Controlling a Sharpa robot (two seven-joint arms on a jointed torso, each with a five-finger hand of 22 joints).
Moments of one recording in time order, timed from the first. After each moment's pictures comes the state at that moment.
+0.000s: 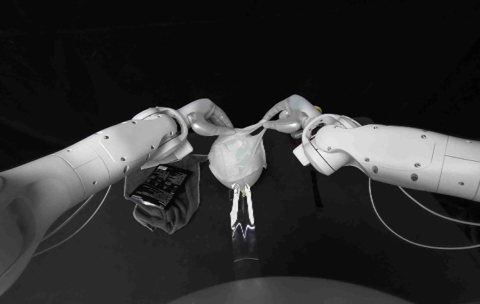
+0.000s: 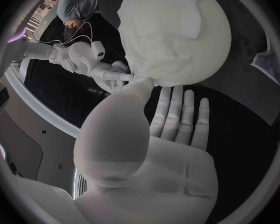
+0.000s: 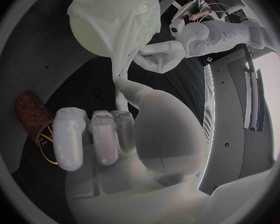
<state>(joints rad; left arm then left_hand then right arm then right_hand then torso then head) 1.22 -0.36 -0.08 0.83 -0.89 0.01 0.25 1.41 -0.18 0.34 0.16 0.04 0.92 0.18 0.31 0.26 0.93 0.17 0.32 0.24 0.58 0.16 0.72 0.47 0.12 0.57 0.29 0.23 0.12 1.26 -0.75 -0.17 1.48 -0.80 -0.66 -0.21 1.29 -0.06 0.58 -0.07 0.05 1.03 0.08 0.39 0.48 1.47 0.01 1.56 1.31 1.46 -0.04 1.57 1.31 0.03 1.46 0.06 1.48 1.31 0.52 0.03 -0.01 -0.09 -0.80</state>
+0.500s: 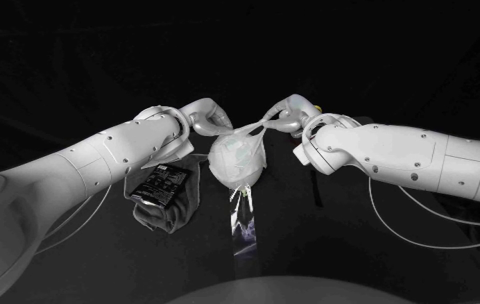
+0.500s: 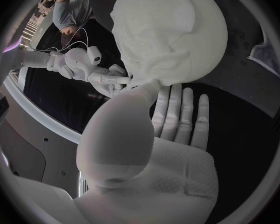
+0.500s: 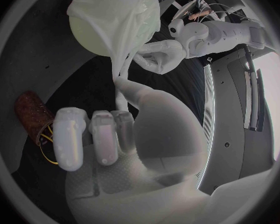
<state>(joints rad) 1.22 -0.36 -0.08 0.84 -0.95 -0.02 0.24 1.51 -0.14 0.42 0.10 0.04 1.00 0.15 0.35 0.27 0.99 0.13 0.38 0.26 0.64 0.12 0.76 0.46 0.15 0.64 0.29 0.26 0.13 1.26 -0.75 -0.17 1.48 -0.80 -0.66 -0.21 1.29 -0.06 0.58 -0.07 0.05 1.03 0.08 0.39 0.47 1.47 0.01 1.57 1.31 1.46 -0.04 1.57 1.31 0.03 1.46 0.06 1.48 1.31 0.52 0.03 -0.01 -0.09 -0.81</state>
